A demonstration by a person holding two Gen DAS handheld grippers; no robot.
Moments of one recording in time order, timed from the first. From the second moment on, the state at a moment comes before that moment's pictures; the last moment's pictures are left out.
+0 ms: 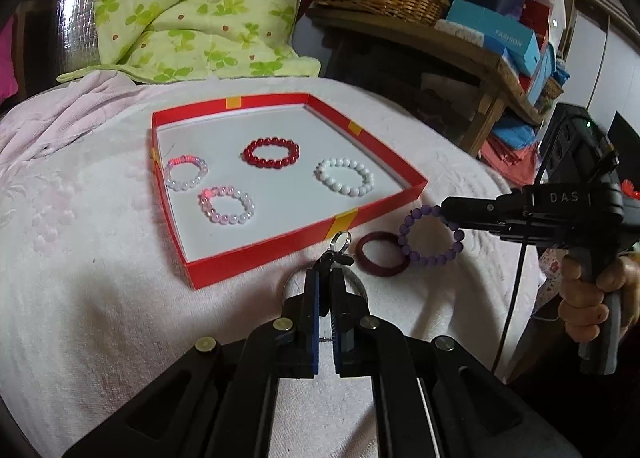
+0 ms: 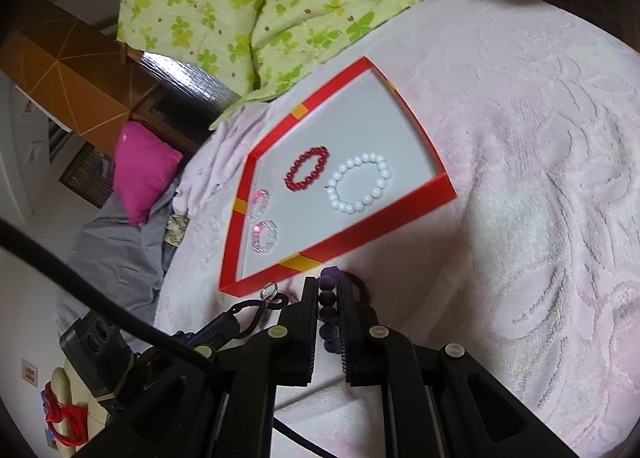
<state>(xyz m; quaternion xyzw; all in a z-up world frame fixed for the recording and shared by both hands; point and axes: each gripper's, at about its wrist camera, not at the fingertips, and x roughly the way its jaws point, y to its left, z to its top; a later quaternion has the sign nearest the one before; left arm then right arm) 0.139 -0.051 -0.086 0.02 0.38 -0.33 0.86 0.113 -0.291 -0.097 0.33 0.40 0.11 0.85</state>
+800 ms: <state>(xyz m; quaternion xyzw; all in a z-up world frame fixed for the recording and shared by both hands) 0.144 -0.022 -0.050 -0.04 0.31 -0.32 0.89 0.122 -0.275 -0.069 0.34 0.34 0.14 0.87</state>
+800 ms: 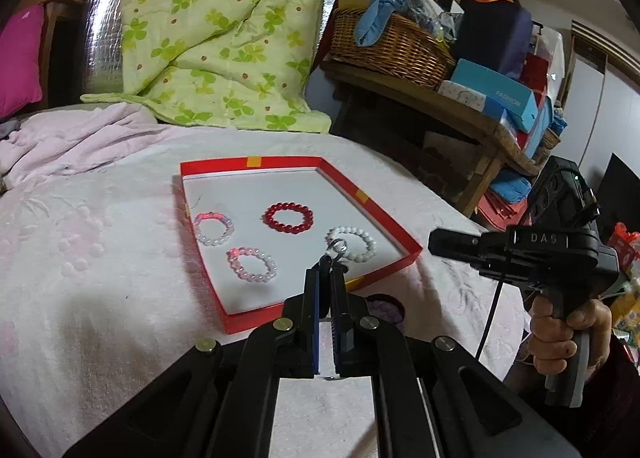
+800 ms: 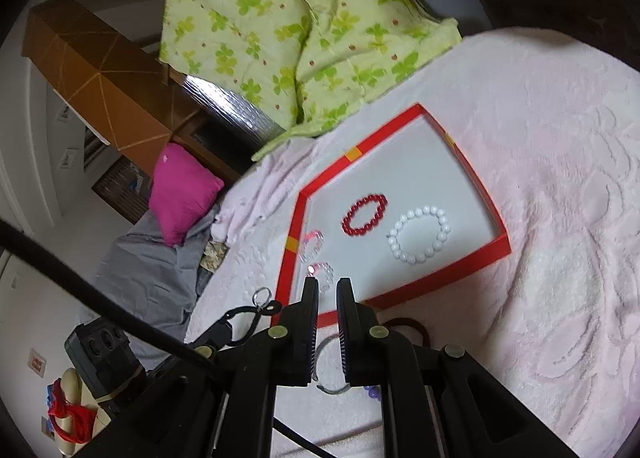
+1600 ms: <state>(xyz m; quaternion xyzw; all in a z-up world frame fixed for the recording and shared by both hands) 0.140 -0.023 -0.054 -0.02 0.32 -0.30 0.90 0.129 -0.236 -0.130 0.22 0.51 0.10 0.83</state>
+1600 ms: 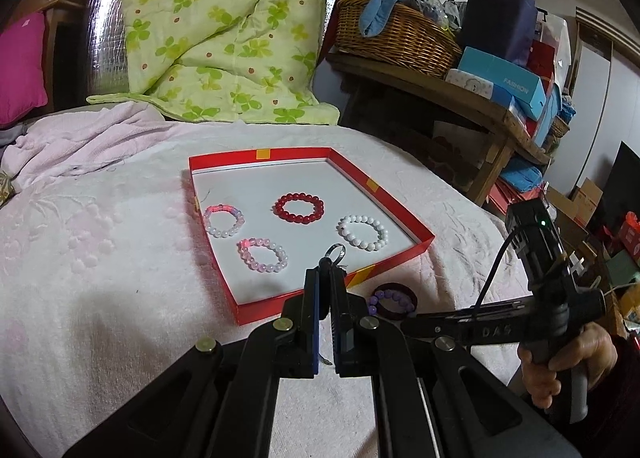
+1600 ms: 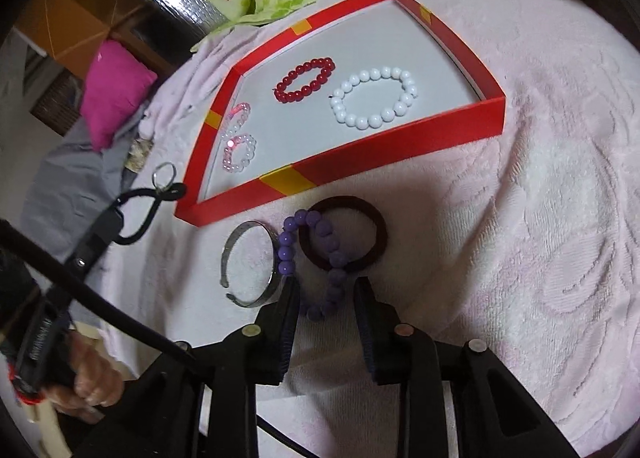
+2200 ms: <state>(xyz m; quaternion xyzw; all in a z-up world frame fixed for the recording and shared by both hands) 0.144 -0.017 -0.054 -0.03 0.31 -0.29 0.90 0.112 -0.250 -0.082 0.26 0.41 0.17 0.86</state>
